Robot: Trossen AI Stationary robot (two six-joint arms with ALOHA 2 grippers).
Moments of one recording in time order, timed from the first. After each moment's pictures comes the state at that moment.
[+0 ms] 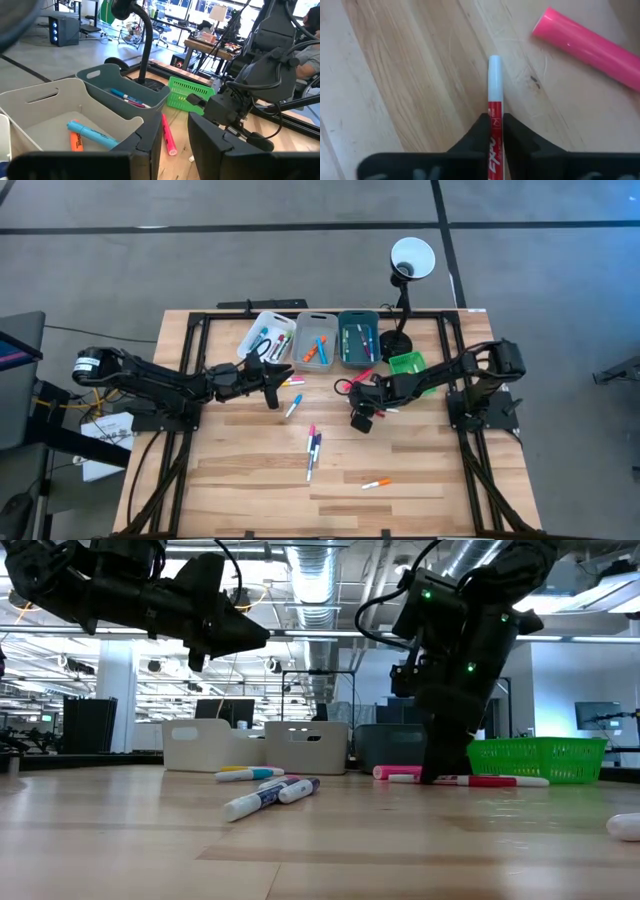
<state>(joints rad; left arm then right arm) 0.00 1.23 0.32 0.83 -0.36 -0.24 0.03 1.73 0.83 -0.30 0.16 0.38</state>
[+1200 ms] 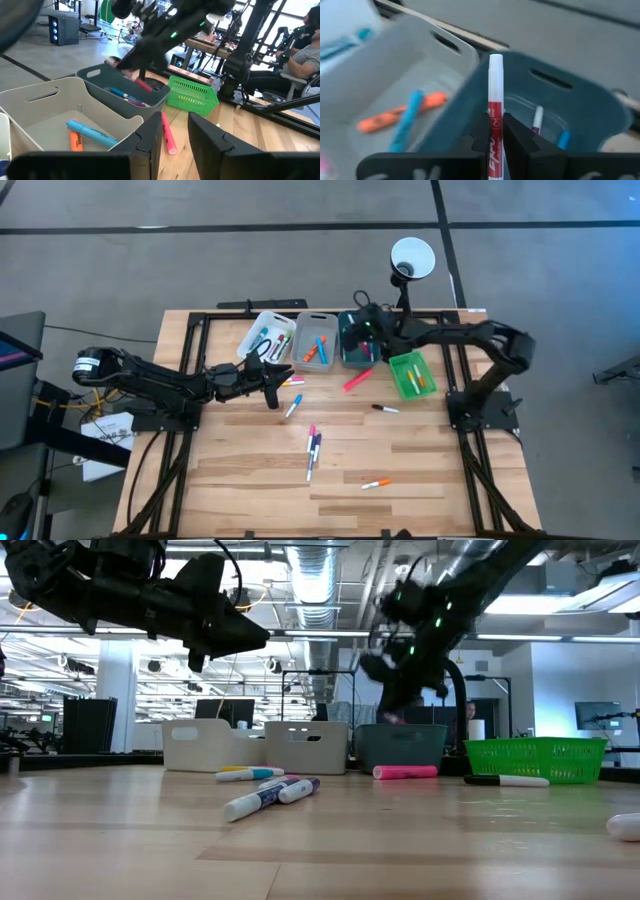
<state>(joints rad) 0.00 1.23 0.32 0.83 -0.36 -0.24 -0.47 1.63 1.00 -0.15 0.29 0.39</state>
